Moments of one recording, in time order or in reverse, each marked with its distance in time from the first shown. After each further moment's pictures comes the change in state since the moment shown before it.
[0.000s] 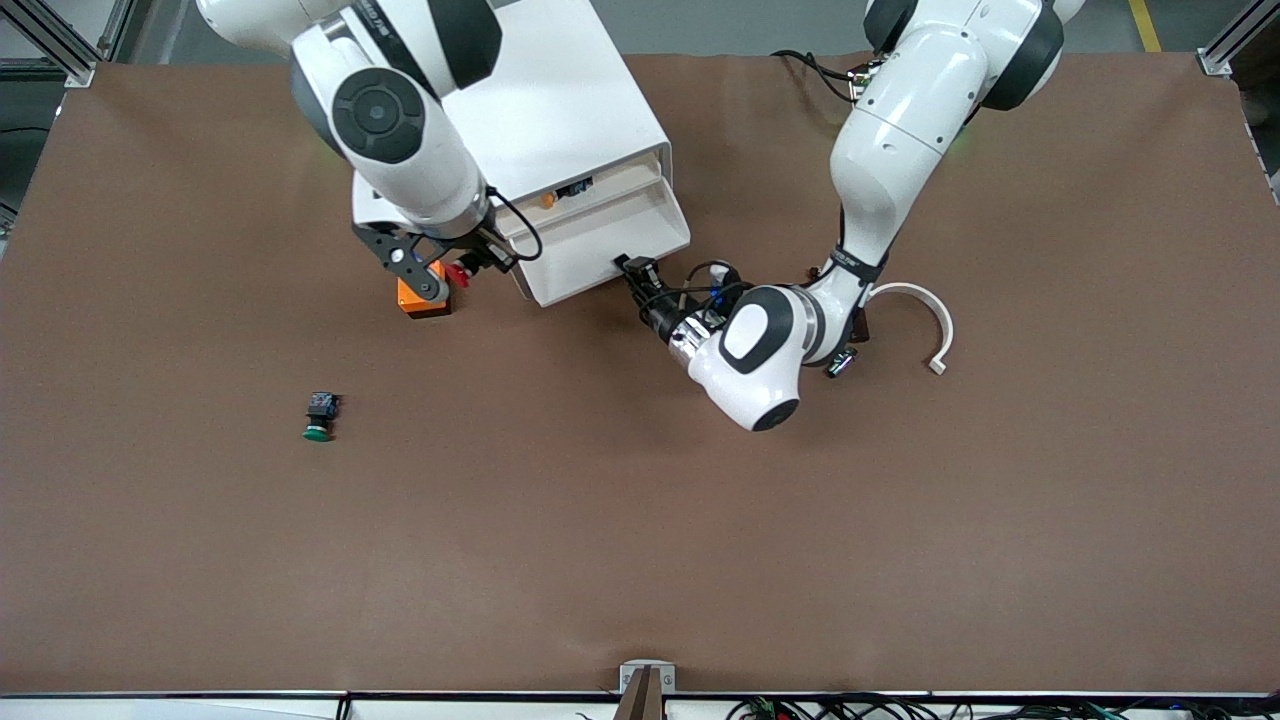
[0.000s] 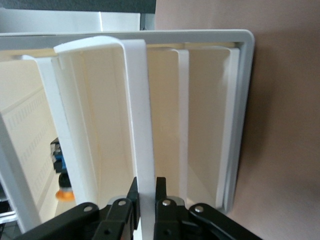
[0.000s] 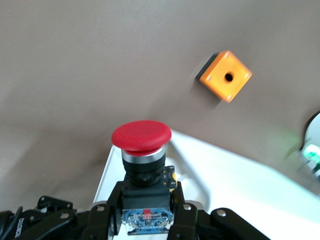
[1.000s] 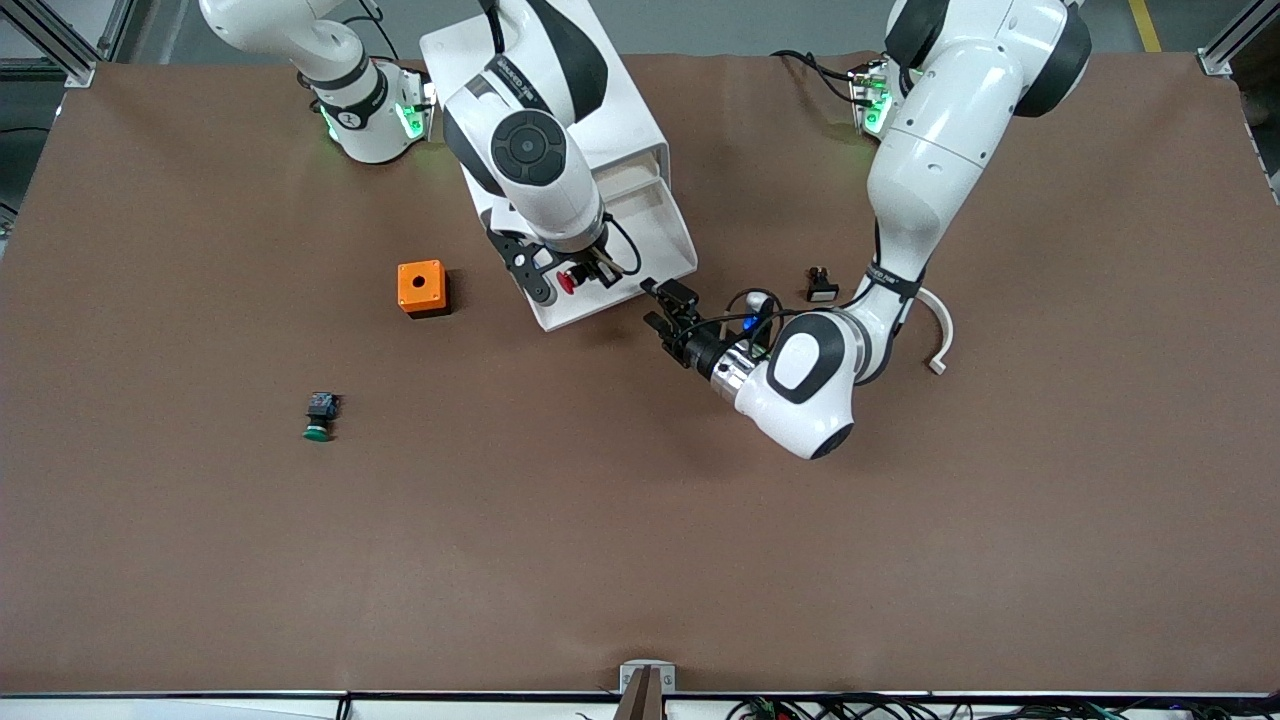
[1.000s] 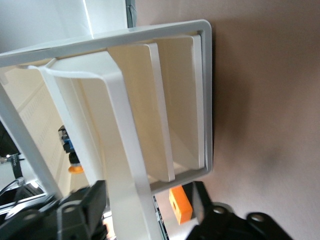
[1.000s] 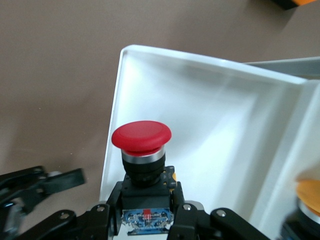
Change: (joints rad) left arm 0.094 0.004 0.004 0.026 -0.009 0.007 0.121; right arm 0.163 0.145 -0.001 -0.088 0.082 0.349 0.243
